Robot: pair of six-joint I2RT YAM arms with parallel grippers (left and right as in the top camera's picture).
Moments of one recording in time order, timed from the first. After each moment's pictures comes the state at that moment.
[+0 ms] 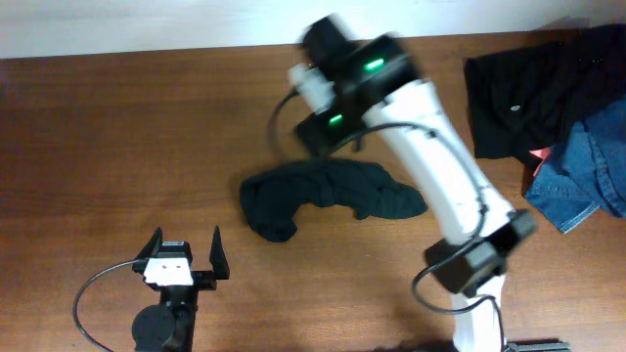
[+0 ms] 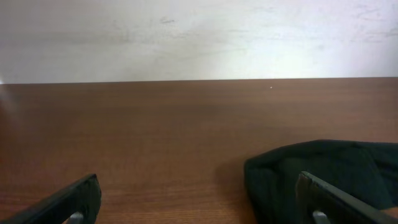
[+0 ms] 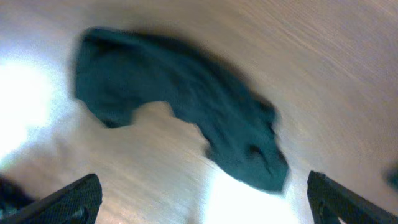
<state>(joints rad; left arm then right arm) -0.12 0.01 0.04 -0.14 -0.08 -0.02 0.48 2.11 2.45 -1.67 -0.05 -0.02</state>
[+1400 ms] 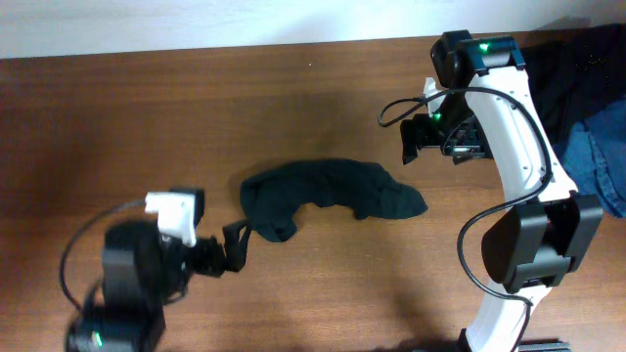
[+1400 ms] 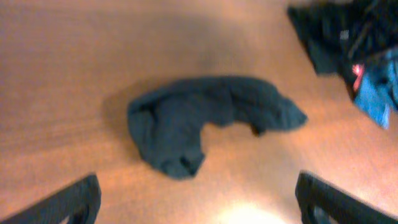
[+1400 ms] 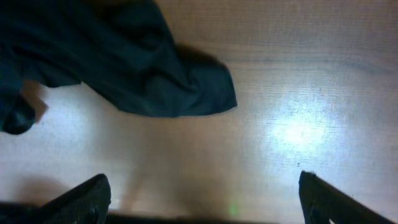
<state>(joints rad) -0.14 0.80 0.89 -0.79 0.33 -0.15 0.08 2.00 1.96 -1.60 -0.11 0.09</state>
